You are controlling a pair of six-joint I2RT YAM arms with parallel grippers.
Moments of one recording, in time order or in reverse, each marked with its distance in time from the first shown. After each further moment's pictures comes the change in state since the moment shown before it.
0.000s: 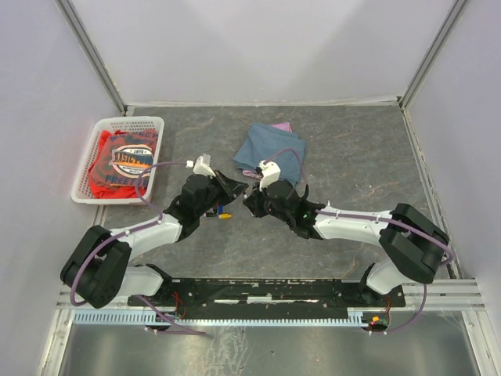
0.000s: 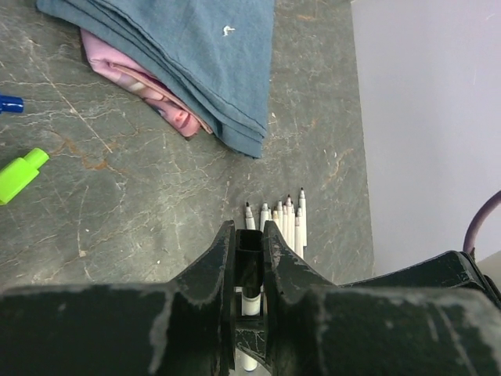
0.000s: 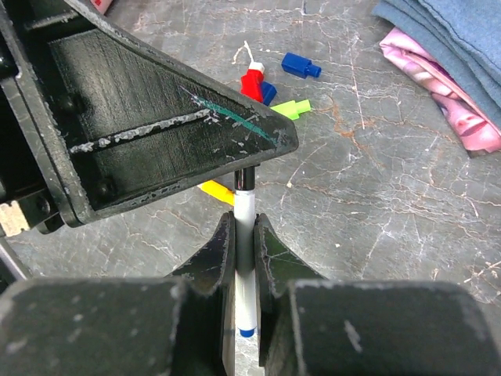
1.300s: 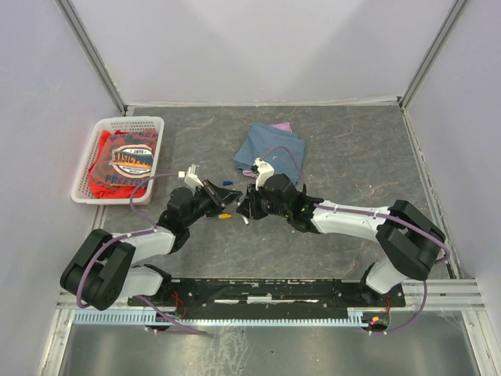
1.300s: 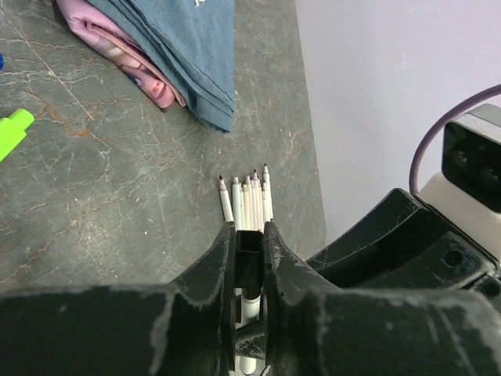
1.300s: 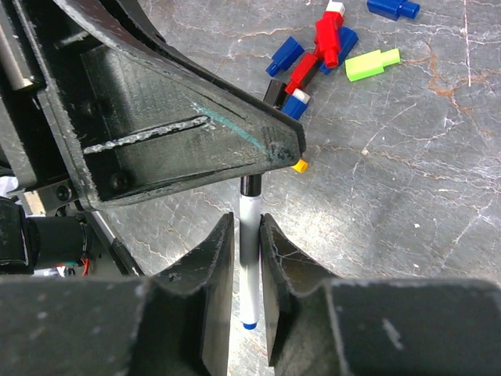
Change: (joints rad) left arm 0.098 -0.016 -0.212 0.316 0.244 -0.109; right arm -0.037 0.017 0.050 -0.072 -0.267 0.125
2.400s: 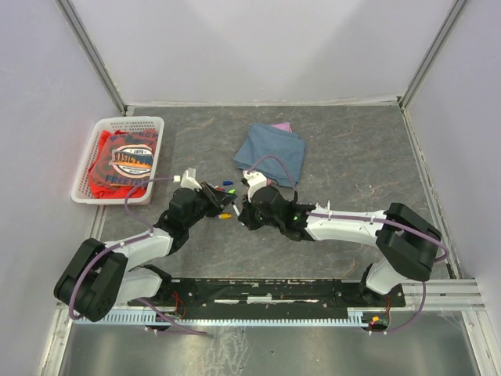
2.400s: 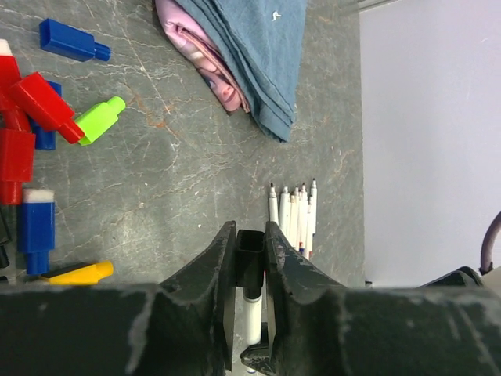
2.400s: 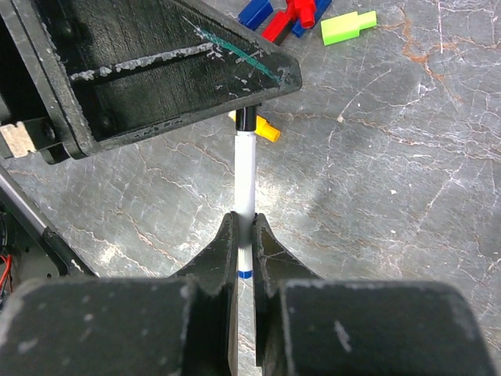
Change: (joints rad) left arm -0.022 -0.083 0.014 -0.232 -0.154 0.041; right arm 0.119 0.014 0.031 -0.131 0.226 -0.089
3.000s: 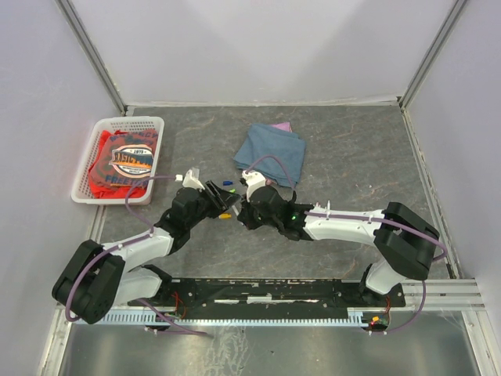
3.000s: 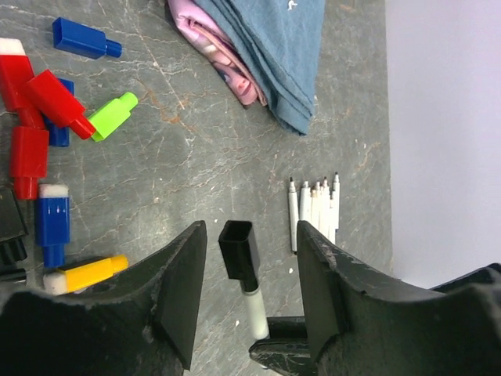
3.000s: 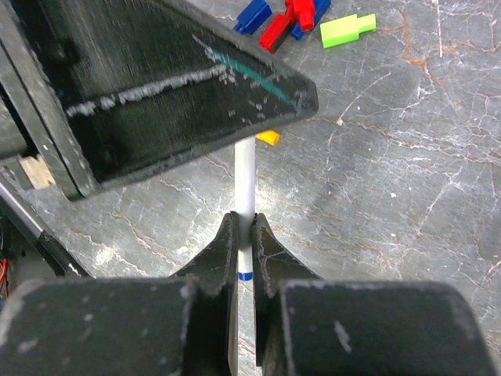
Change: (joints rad) left arm -0.034 -0.016 0.025 -0.086 -0.048 0.061; right arm 0.005 0.011 0.017 -0.008 0.014 0.000
